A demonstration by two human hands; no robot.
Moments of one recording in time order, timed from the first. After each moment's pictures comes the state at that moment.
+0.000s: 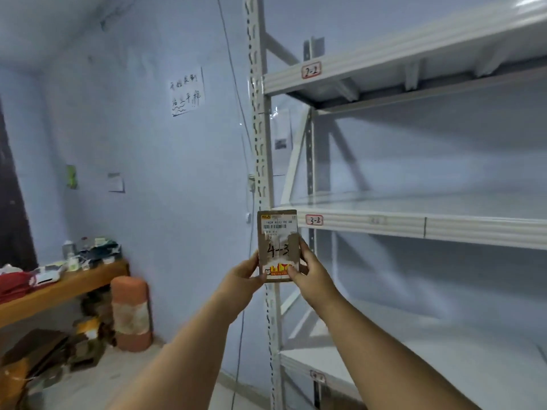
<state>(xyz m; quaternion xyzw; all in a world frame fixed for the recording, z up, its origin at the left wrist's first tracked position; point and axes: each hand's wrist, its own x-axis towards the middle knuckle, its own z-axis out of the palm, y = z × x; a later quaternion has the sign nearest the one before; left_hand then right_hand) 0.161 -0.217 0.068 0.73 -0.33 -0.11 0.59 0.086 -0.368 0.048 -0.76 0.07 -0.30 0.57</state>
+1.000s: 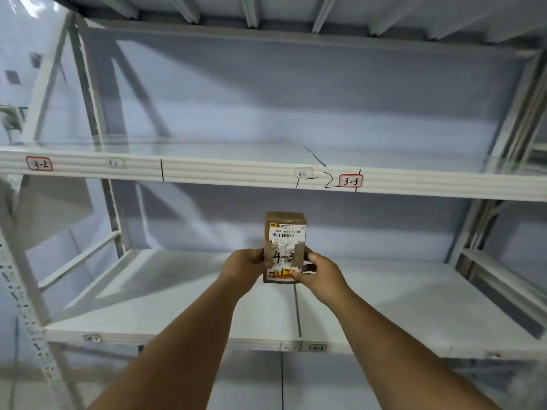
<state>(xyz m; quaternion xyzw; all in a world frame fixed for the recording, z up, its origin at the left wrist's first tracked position) -0.152 -0.549 -0.021 0.71 -0.49 -0.23 0.46 -0.324 -0.628 -0.032 -0.77 0.40 -0.31 0.38</state>
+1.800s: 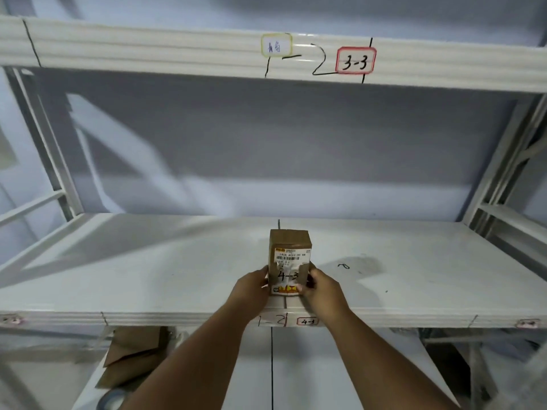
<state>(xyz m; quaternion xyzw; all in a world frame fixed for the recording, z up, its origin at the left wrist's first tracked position) -0.190 -0.658 -0.233 0.75 -0.51 -0.27 0.32 -0.346 -0.731 -0.250 -0.74 0.51 -0.26 0.36</state>
